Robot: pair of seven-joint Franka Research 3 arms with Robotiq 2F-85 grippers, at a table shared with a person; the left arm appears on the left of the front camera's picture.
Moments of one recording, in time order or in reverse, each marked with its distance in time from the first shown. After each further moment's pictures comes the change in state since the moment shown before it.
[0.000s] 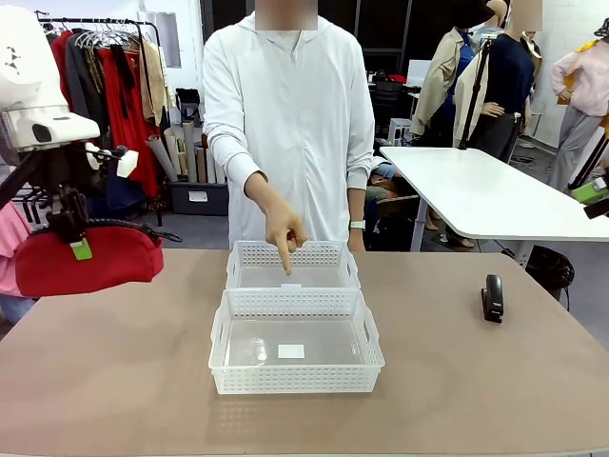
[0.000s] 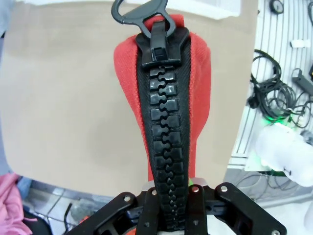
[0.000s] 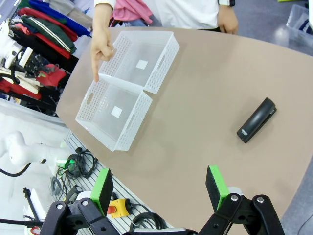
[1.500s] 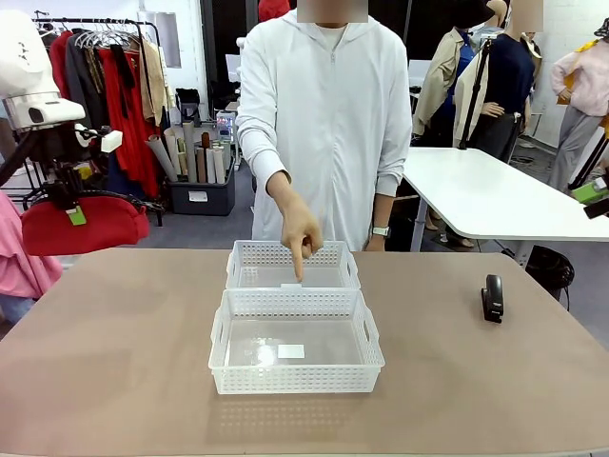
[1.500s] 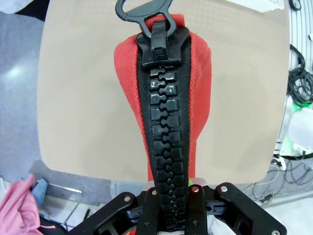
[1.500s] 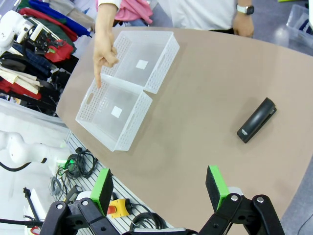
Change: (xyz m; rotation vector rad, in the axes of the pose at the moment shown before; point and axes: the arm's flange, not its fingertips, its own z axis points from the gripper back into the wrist) left arm -0.044 0.139 0.029 0.009 -0.032 -0.039; right arm 0.000 0.000 0.000 0.000 0.000 0.000
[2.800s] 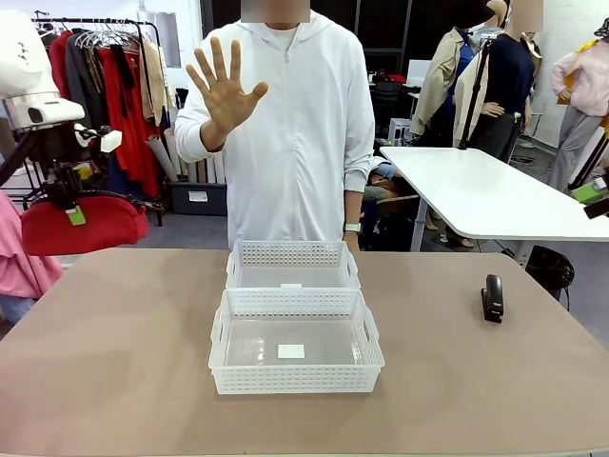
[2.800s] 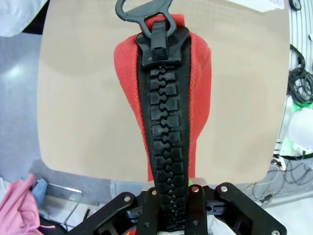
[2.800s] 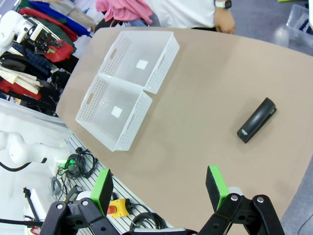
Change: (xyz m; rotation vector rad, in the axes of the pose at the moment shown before) left arm 0.000 0.000 0.000 0.000 0.000 0.001; right arm 0.000 0.000 0.000 0.000 0.000 0.000
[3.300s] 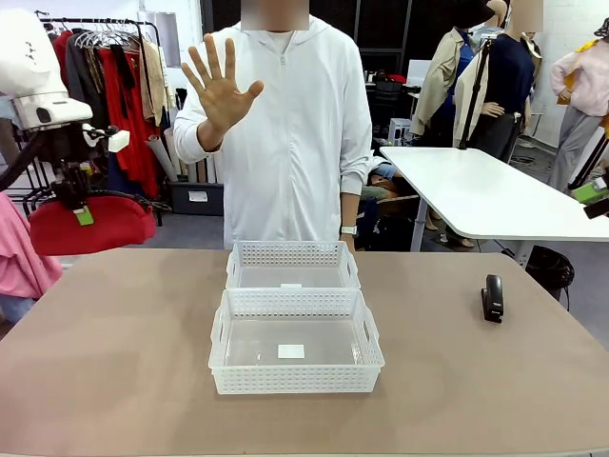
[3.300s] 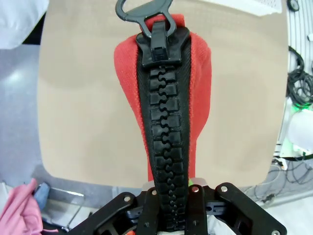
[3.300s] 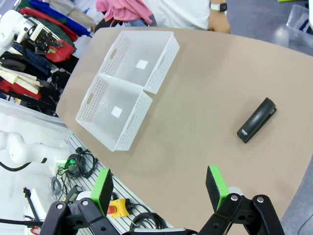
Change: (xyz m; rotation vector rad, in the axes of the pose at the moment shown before) left arm 0.010 -0.001 -0.002 -0.003 -0.004 -0.016; right arm 0.000 0.000 0.000 0.000 0.000 0.000
